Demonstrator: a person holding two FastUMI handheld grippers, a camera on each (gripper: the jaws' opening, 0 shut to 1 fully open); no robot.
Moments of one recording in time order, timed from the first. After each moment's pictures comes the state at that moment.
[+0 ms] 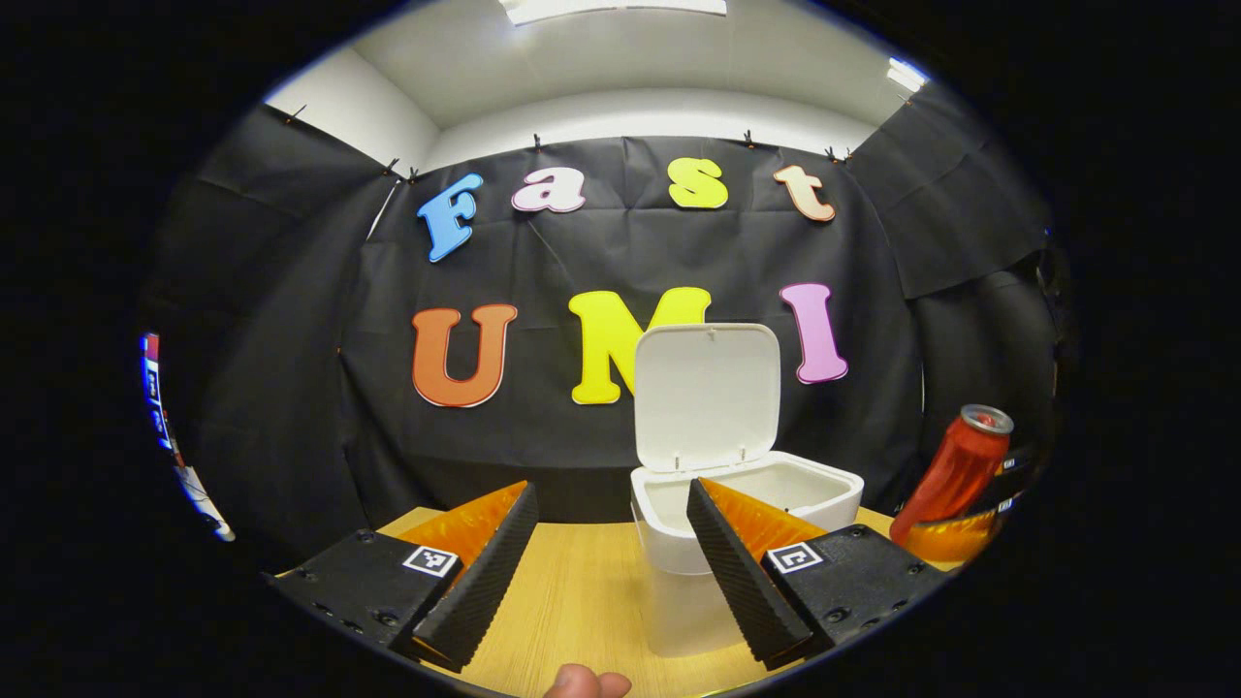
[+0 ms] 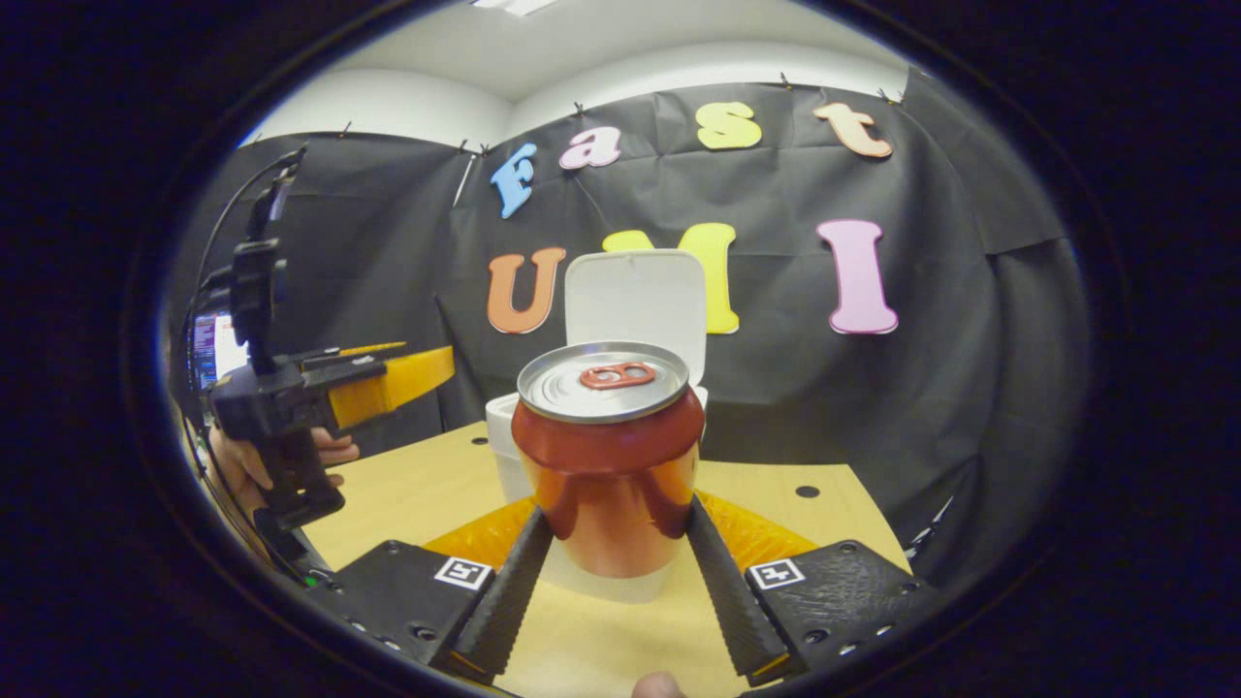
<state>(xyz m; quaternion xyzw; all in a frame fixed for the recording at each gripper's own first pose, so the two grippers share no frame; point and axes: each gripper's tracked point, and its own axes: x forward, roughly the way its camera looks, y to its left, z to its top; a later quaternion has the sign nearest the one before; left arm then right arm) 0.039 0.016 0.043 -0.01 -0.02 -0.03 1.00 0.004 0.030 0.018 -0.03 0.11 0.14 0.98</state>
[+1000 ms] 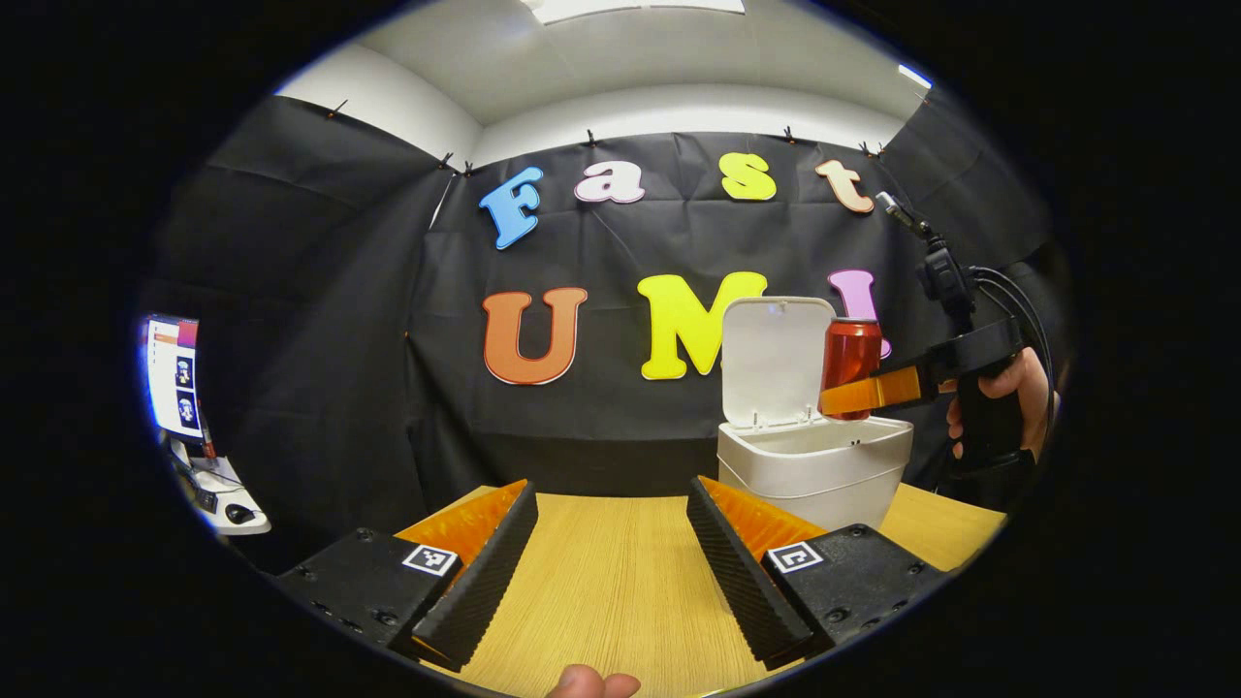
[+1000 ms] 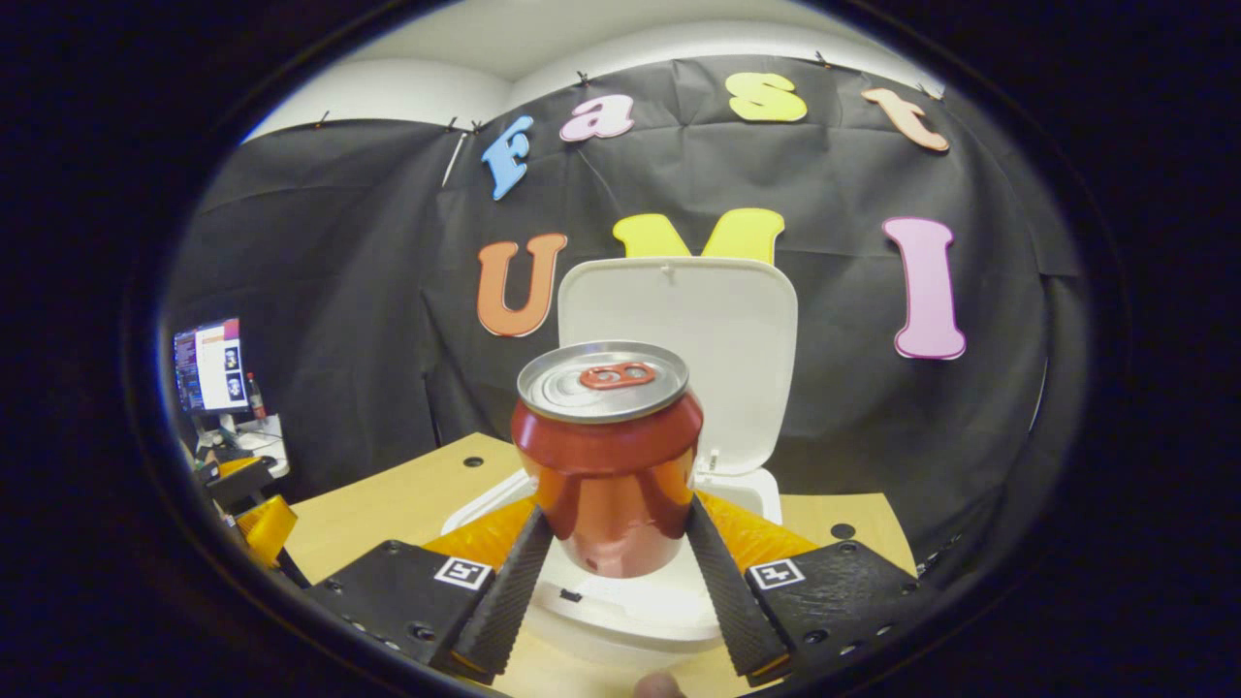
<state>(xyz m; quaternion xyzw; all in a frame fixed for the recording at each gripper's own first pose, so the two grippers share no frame) -0.012 0.091 0.002 -0.01 0.00 0.02 1.00 0.143 0.101 0.045 -0.03 0.16 0.14 0.98</state>
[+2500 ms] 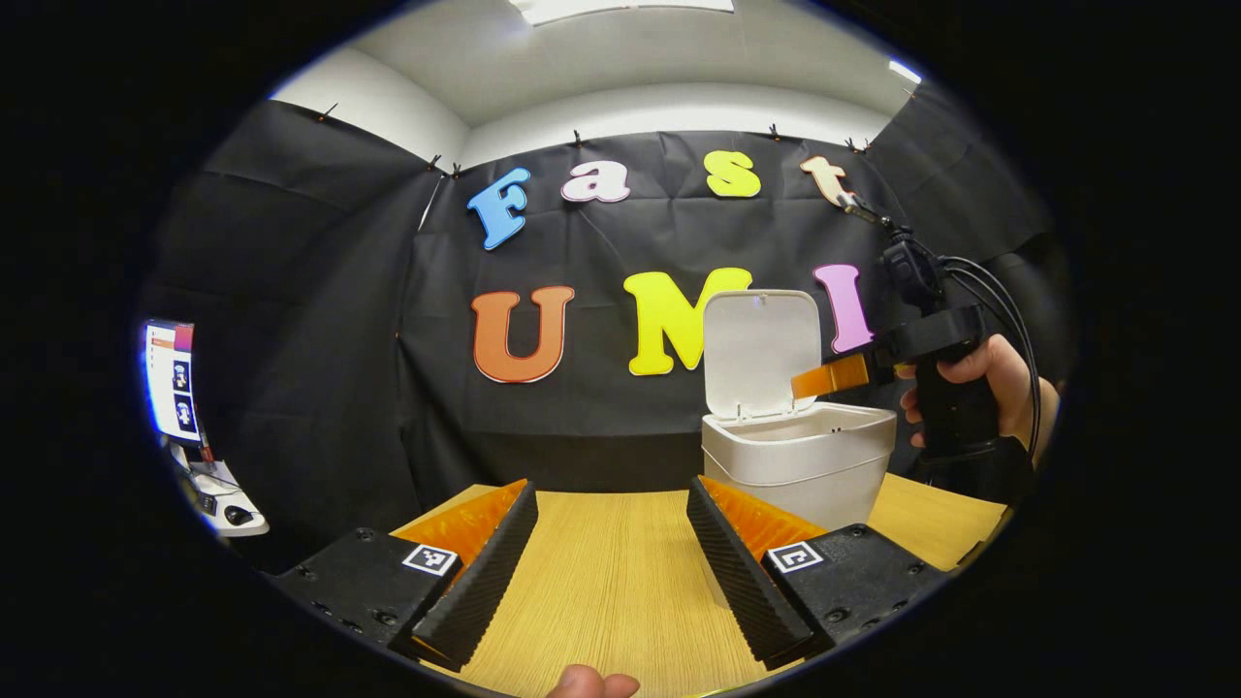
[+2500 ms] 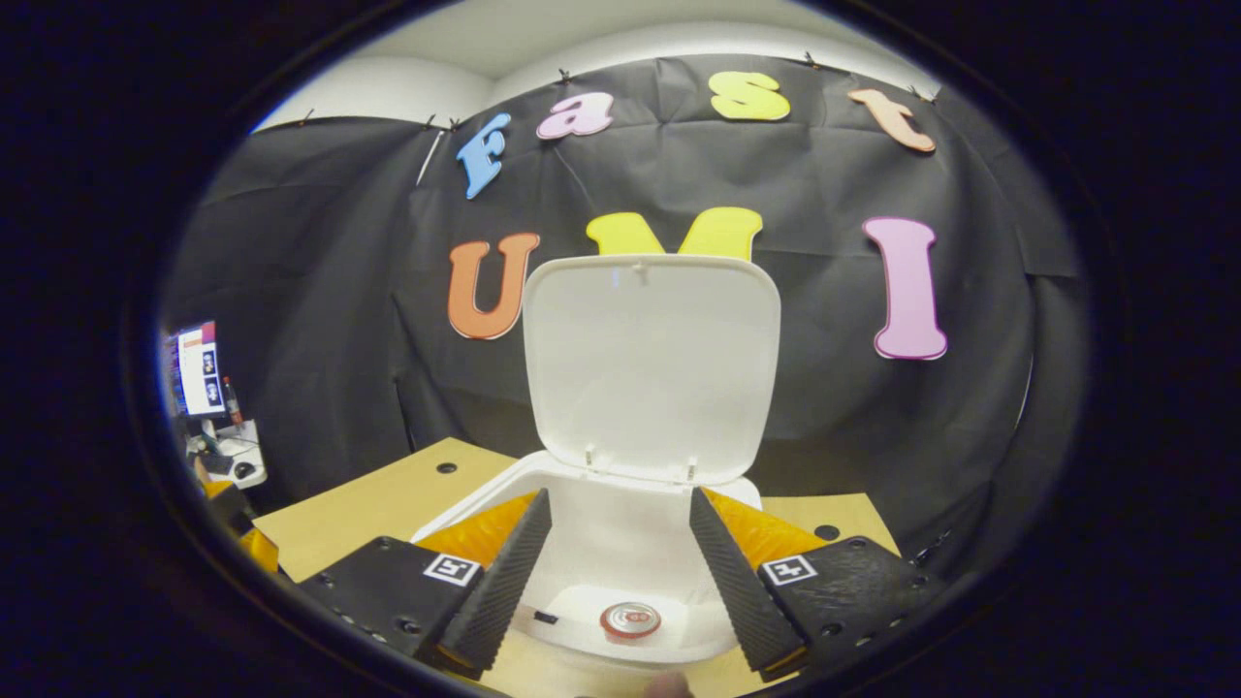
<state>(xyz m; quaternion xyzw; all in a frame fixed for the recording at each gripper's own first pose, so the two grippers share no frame) -0.022 0.074 -0.009 -0.01 0.00 0.01 1.00 0.157 0.093 0.057 -0.03 0.14 0.10 0.98</state>
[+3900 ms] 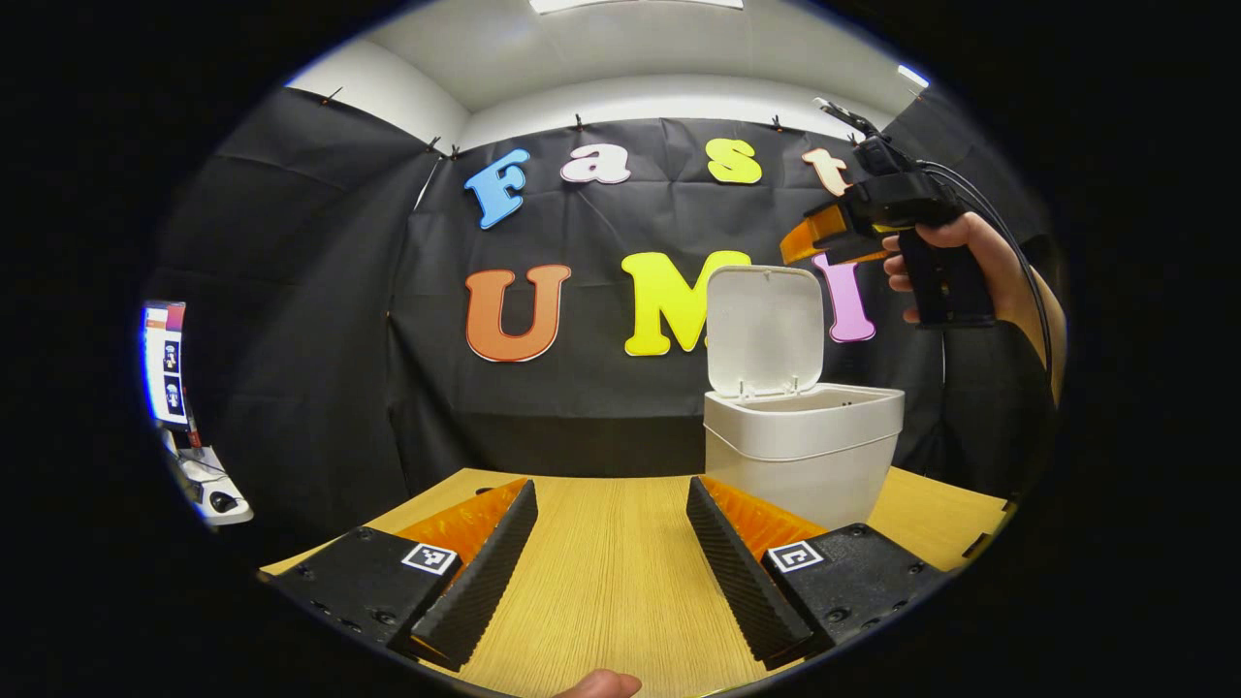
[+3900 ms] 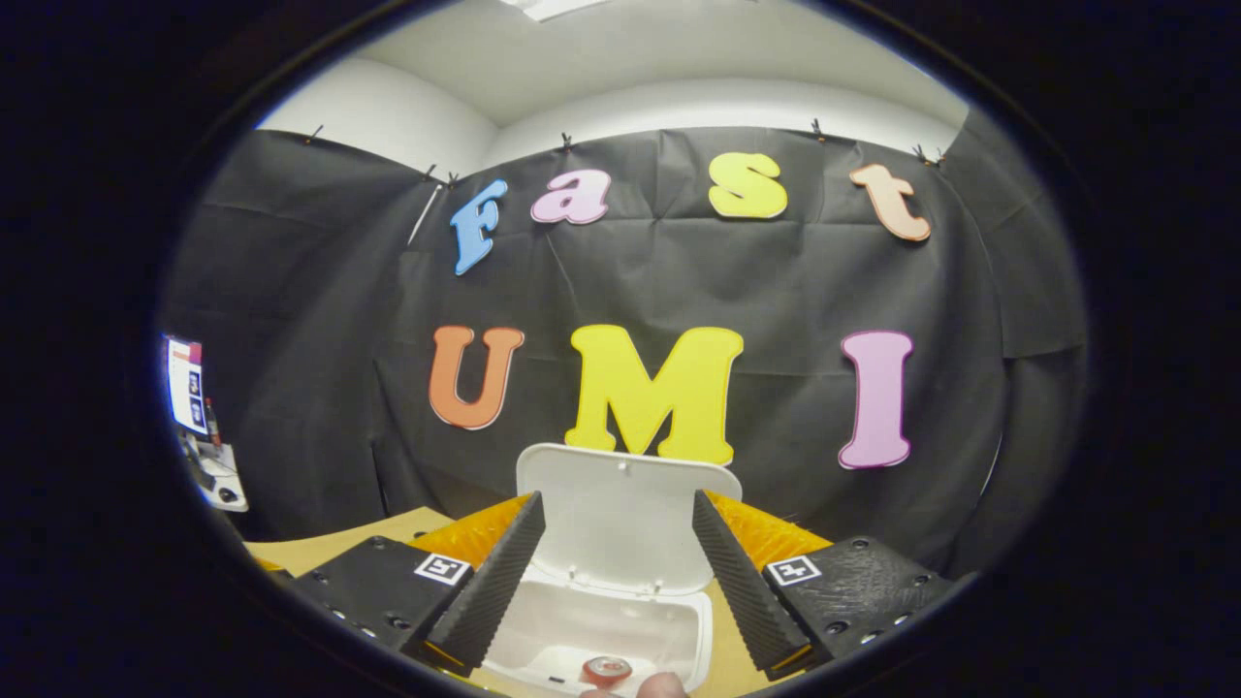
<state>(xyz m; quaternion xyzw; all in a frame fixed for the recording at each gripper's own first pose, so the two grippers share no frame) -0.011 0.081 -0.036 -0.02 0.02 0.00 1.00 0.182 0.106 0.197 -0.05 0.01 0.07 1.00</state>
